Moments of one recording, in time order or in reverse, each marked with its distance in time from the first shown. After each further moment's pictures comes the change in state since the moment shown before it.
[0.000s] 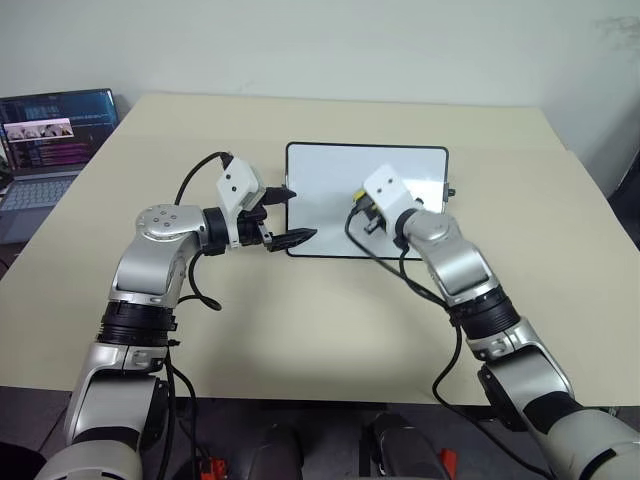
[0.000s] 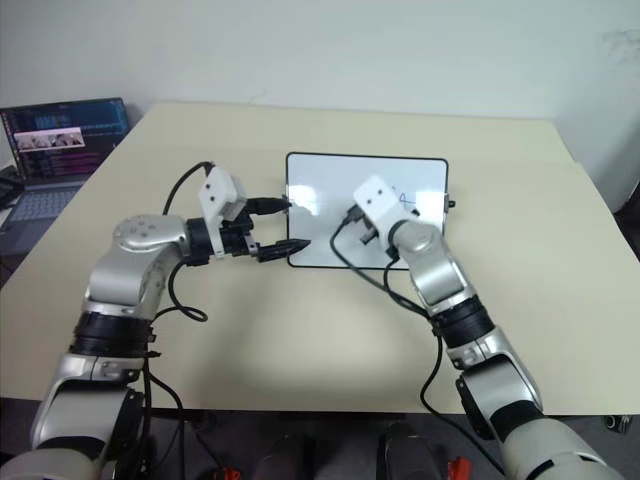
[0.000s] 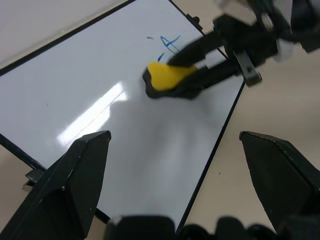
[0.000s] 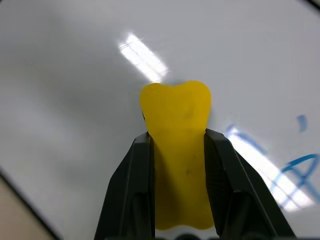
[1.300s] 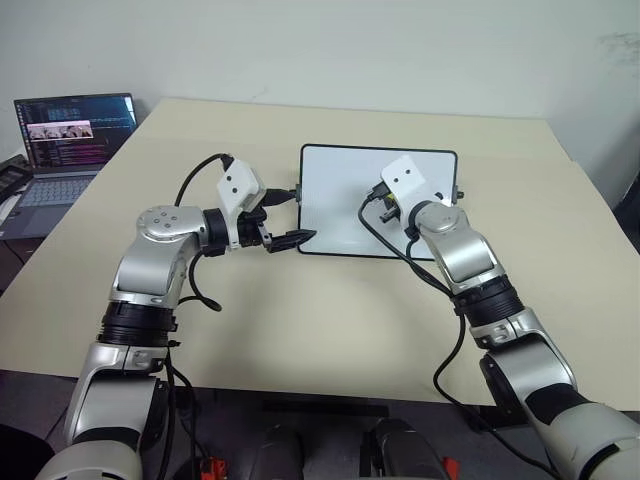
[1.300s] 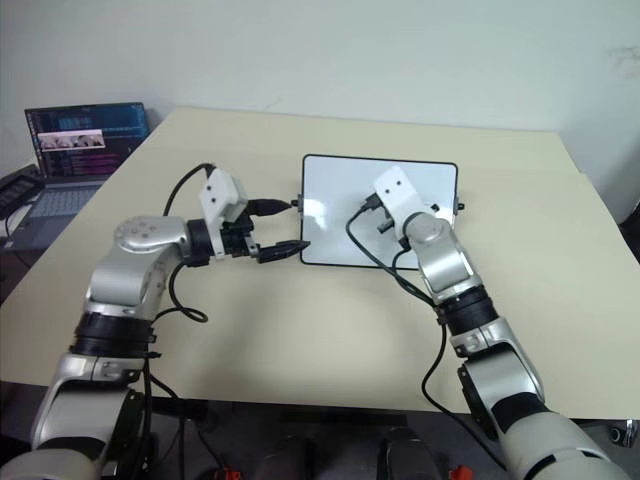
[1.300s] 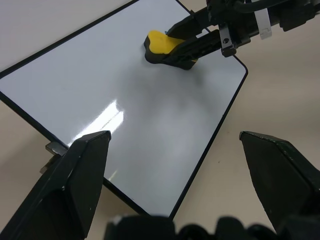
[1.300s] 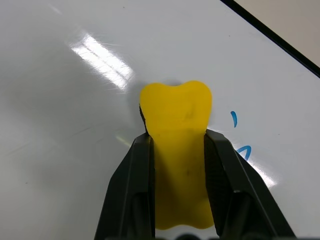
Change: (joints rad) left arm -0.006 -0.003 -0.002 0.017 0.016 -0.008 -0.001; right arm -0.079 -0.018 -0.095 0.121 0.000 0.000 -0.147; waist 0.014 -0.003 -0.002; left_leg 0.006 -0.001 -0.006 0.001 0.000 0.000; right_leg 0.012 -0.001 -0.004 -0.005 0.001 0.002
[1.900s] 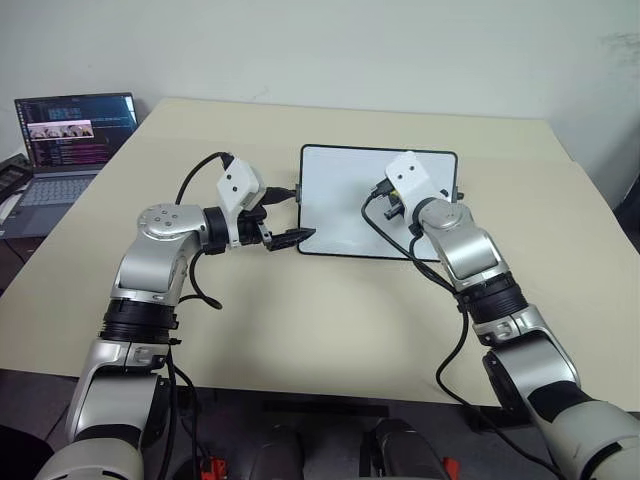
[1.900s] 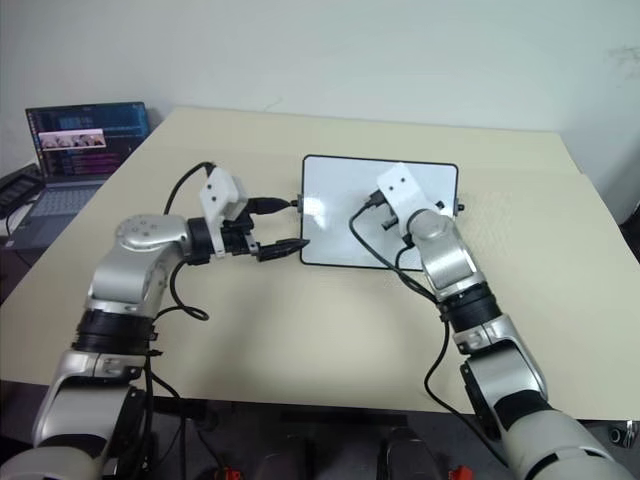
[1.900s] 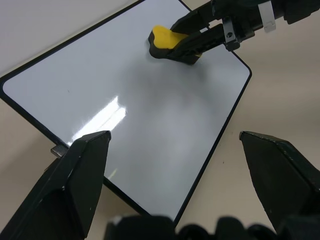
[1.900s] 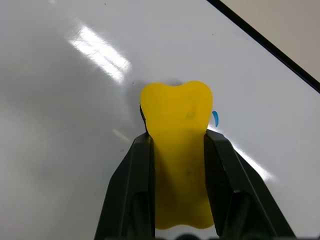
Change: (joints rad) left arm -0.010 -0.004 -0.001 0.024 0.007 -0.021 -0.004; right arm -0.008 -0.027 0.030 -0.026 -0.013 0.039 0.040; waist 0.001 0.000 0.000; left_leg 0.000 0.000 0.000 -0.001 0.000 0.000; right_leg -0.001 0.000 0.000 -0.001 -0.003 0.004
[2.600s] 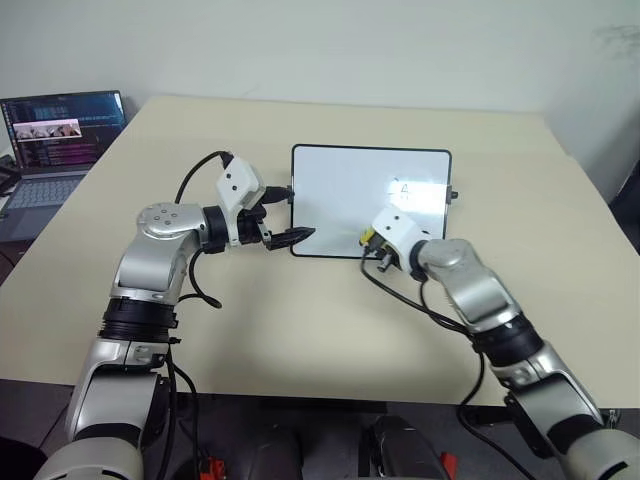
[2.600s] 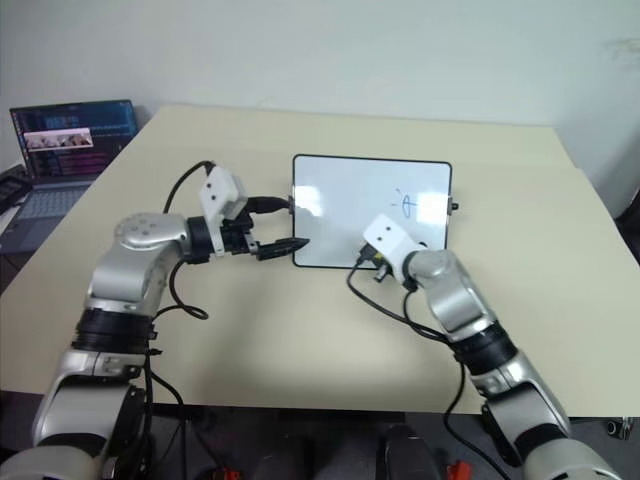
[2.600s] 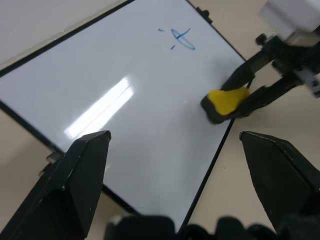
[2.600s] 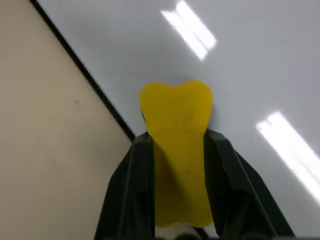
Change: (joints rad) left arm -0.015 0.022 0.005 0.027 -0.001 -0.003 -0.006; right arm 0.241 -0.144 0.037 -0.398 0.079 0.074 0.356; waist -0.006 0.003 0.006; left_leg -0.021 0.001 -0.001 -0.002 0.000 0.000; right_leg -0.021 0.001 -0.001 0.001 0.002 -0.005
